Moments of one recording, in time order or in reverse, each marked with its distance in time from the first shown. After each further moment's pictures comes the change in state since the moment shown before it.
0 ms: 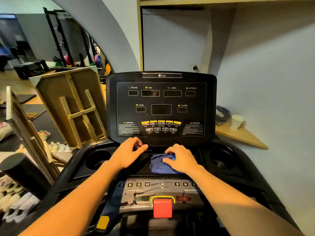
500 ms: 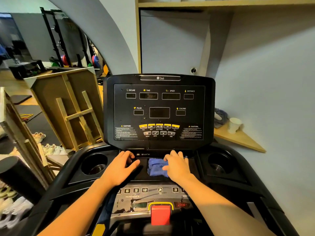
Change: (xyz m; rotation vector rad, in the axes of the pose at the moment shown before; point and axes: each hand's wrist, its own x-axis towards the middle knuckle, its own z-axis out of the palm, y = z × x) left_hand -0.026 -0.030 0.013 0.103 0.007 -0.011; right_hand 0.002 -0.015 0.019 -0.339 -0.066 0.129
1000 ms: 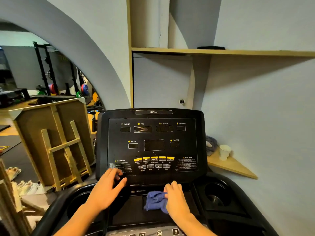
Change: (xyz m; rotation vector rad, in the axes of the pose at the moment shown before) left_hand 0.044 -0.011 -0.046 -0.036 0.150 0.129; right_hand 0.007 0.001 0.010 0.124 0.157 0.061
